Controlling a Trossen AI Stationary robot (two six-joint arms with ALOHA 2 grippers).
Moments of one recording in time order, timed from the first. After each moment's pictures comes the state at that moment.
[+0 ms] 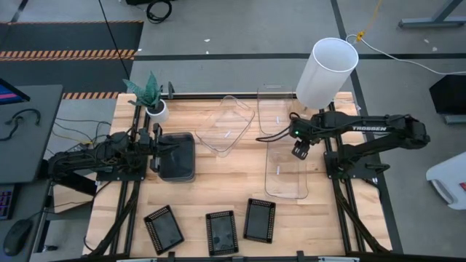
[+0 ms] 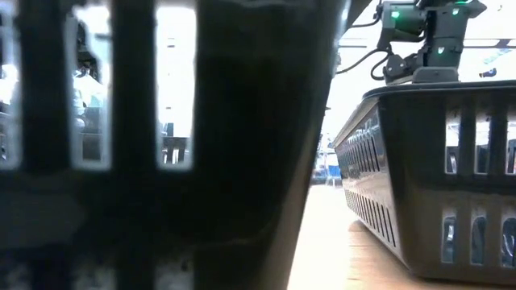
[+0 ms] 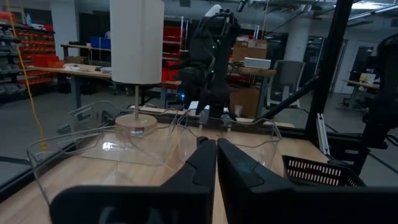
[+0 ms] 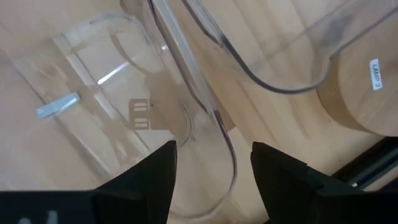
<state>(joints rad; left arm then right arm) 0.12 0.07 0.10 0.07 0.01 -0.10 -0.23 1.11 0.81 -1.08 0.18 0.36</state>
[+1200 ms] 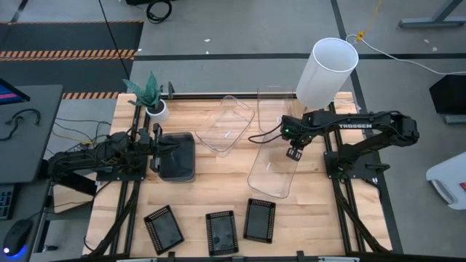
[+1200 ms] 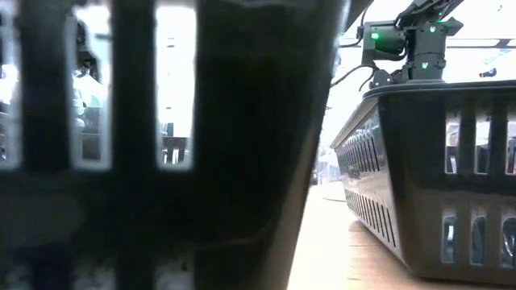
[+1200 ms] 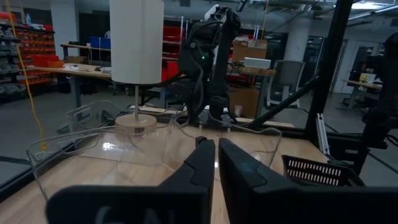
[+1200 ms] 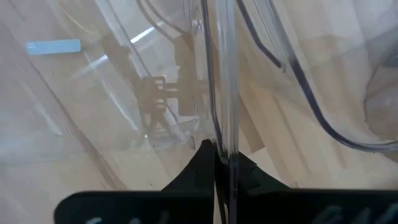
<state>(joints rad) 0.12 0.07 0.10 0.07 0.01 -0.10 -0.29 1.25 0.81 -0.97 0.08 0.23</state>
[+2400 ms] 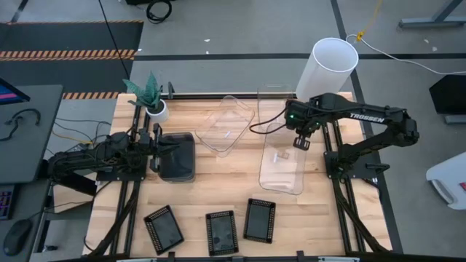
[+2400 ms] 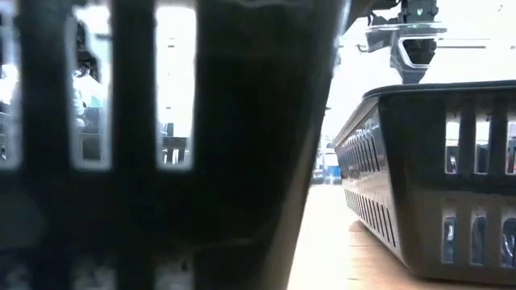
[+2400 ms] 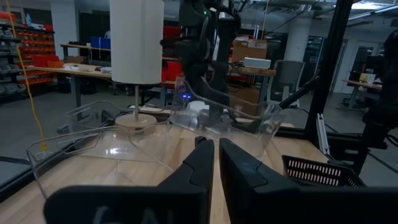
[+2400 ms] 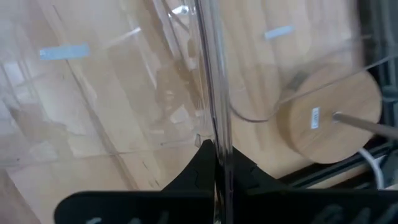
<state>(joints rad) 0.12 0.07 0.10 0.07 0.01 -0.10 -0.29 1.25 1.21 -1.36 0.14 0.07</state>
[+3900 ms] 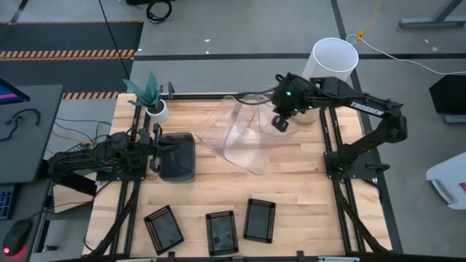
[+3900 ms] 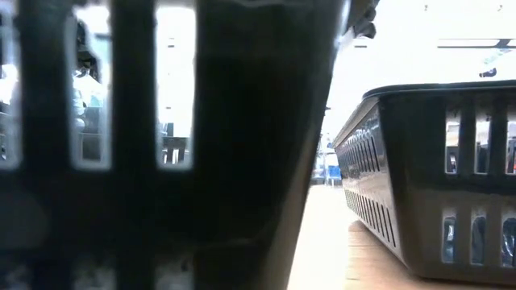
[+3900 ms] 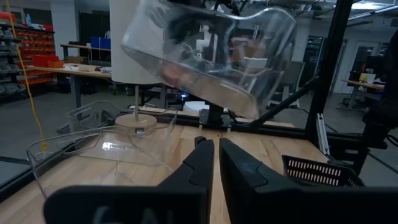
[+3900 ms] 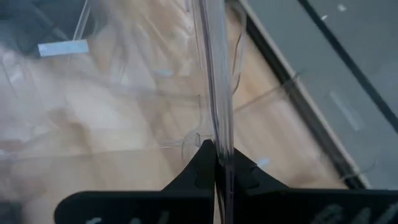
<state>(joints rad) 0.12 0.07 0.10 0.07 0.01 -0.10 -0.30 1.40 1.59 -1.15 0.15 0.17</state>
